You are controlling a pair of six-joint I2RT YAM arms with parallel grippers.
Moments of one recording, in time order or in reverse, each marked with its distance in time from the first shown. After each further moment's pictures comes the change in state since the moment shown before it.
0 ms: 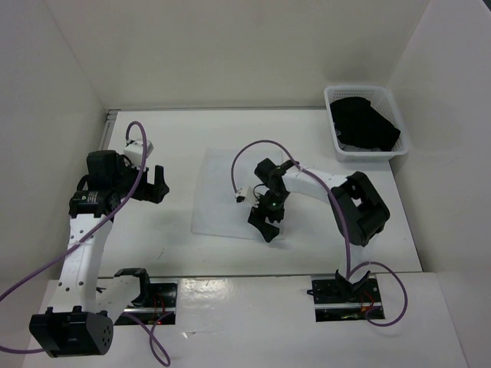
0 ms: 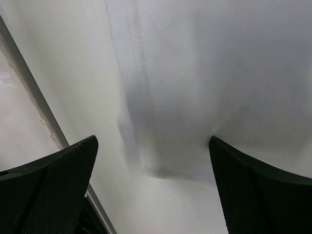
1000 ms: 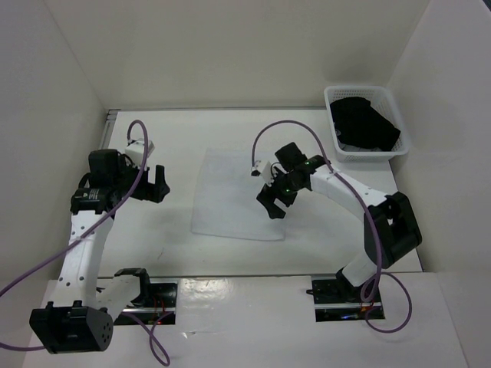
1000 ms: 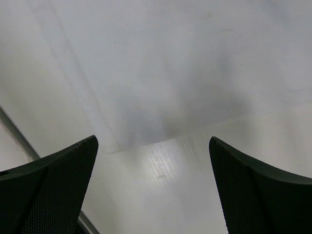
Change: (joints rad) left arm 0.000 0.025 -0.002 0.002 -0.001 0.000; right arm -0.113 -0.260 -0.064 0.138 0.111 0.135
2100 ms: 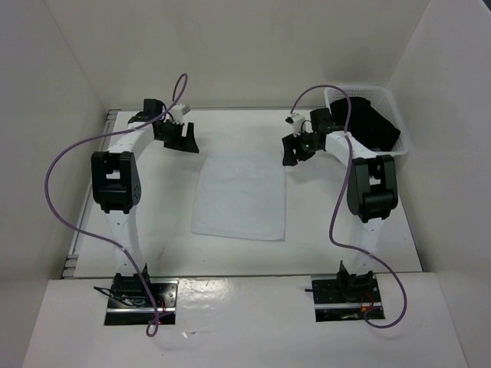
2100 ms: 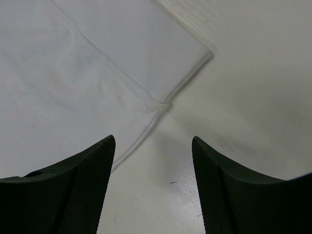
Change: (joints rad) left arm -0.068 1.195 0.779 0.136 0.207 -0.006; right arm -0.388 0.416 0.370 0.245 -0.129 0.170
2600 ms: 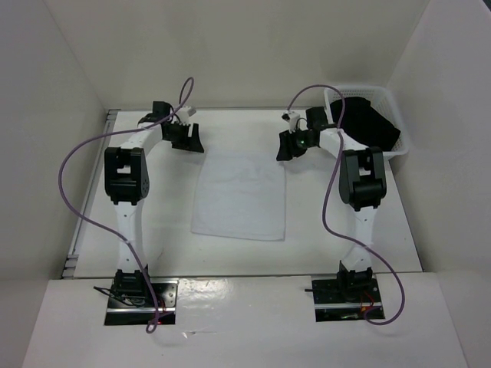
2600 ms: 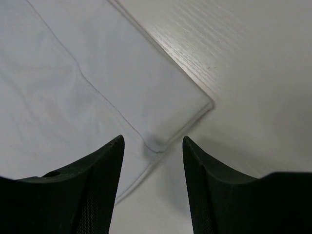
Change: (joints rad) left arm -0.026 0.202 0.172 0.037 0.014 -0.035; right arm -0.014 0.181 0.143 0.067 -0.135 0.054
